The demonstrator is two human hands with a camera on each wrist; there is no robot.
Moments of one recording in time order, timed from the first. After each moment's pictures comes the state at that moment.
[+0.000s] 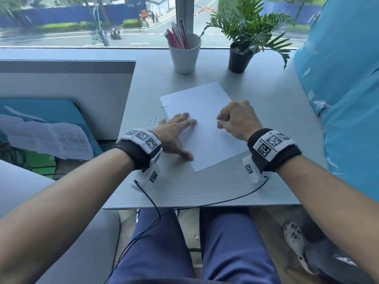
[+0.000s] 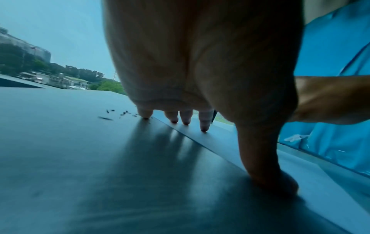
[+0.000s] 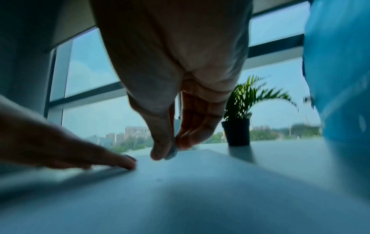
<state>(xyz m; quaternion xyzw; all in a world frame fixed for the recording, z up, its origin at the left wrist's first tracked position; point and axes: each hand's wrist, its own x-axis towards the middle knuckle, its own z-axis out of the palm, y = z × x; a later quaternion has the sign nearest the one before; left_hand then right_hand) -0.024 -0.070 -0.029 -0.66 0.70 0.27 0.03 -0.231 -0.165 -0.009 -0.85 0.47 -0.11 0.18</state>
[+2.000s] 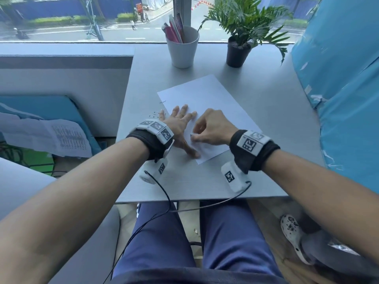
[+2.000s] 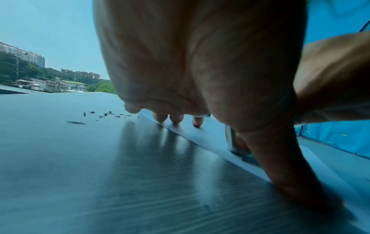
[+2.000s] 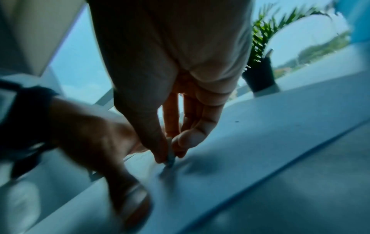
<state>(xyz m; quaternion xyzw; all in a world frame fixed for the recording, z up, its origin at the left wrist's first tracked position) -0.041 -0.082 -0.035 -0.70 0.66 0.25 0.10 -0.195 -0.130 -0.014 -0.85 0.43 -0.04 0.30</state>
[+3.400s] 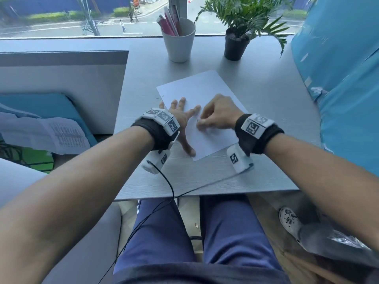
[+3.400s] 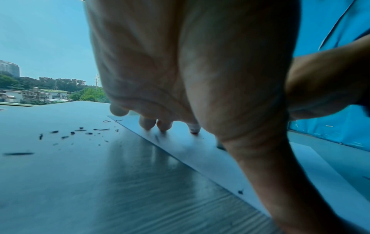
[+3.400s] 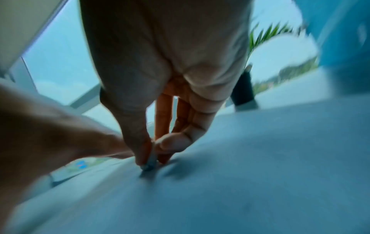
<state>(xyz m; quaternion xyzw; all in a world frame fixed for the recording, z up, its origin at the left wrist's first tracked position) -0.052 -0.097 -0.027 -0.69 0.66 0.23 0.20 -0.205 -0.145 -0.010 -0.84 0.45 -0.05 0.31</state>
